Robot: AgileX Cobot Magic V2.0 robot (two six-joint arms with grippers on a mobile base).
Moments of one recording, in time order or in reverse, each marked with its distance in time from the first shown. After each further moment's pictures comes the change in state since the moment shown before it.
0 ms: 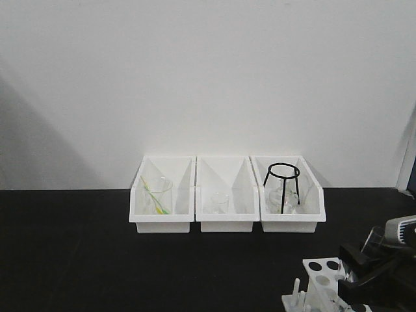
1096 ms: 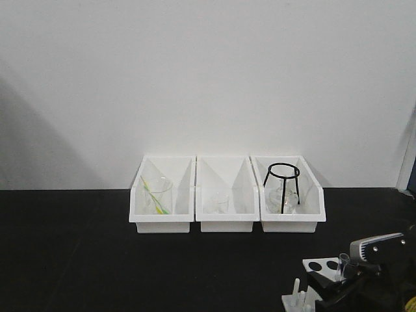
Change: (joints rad) left arm 0.000 0.000 0.000 0.000 0.000 0.000; right arm 0.000 0.225 -0.004 -0.041 -0.134 -0.014
